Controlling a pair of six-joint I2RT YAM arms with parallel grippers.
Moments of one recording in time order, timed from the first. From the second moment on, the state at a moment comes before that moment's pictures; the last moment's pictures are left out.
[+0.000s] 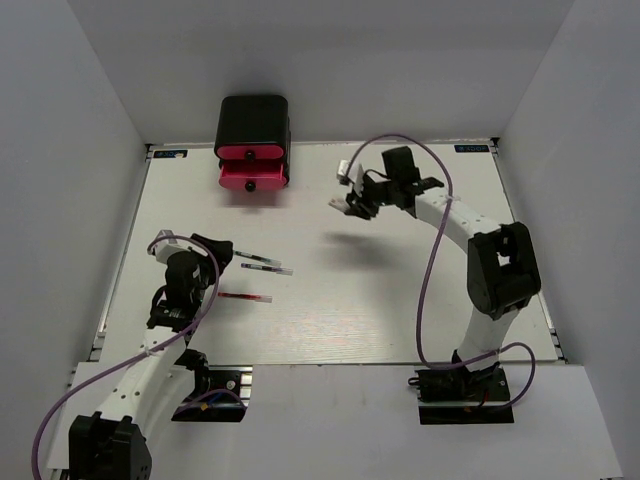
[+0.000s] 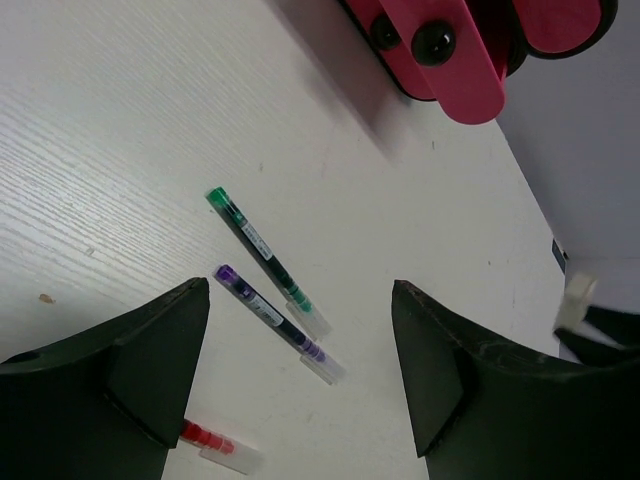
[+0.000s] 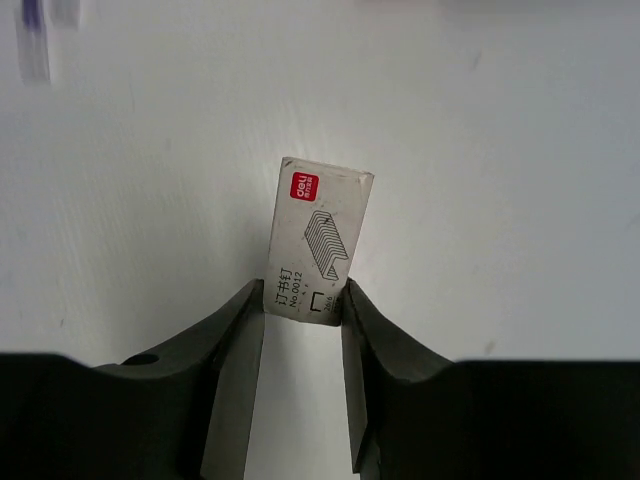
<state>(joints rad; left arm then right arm) -0.15 0.72 0.31 0.03 -0.17 -0.93 0.39 1.79 1.28 -0.30 -0.64 -0.76</state>
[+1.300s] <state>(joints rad) -0.15 0.69 0.28 -0.05 -0.17 -0.97 0.68 2.41 2.00 0.38 -0.44 -0.67</state>
